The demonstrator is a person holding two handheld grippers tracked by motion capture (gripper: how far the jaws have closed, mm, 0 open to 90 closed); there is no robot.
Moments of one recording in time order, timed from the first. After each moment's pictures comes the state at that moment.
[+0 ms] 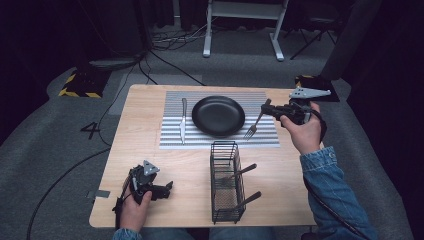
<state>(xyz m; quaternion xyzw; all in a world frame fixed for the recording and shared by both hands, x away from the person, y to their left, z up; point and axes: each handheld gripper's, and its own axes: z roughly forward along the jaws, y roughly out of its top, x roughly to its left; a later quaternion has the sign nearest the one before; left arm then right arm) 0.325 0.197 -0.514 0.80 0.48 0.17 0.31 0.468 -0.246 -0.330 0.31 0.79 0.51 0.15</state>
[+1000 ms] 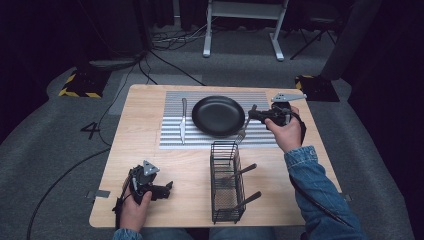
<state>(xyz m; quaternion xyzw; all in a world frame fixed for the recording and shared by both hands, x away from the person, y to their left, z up) 0.324 0.197 -0.514 0.80 0.48 0.17 0.31 0.503 -0.224 -0.384 0.33 0.80 0.50 0.11</state>
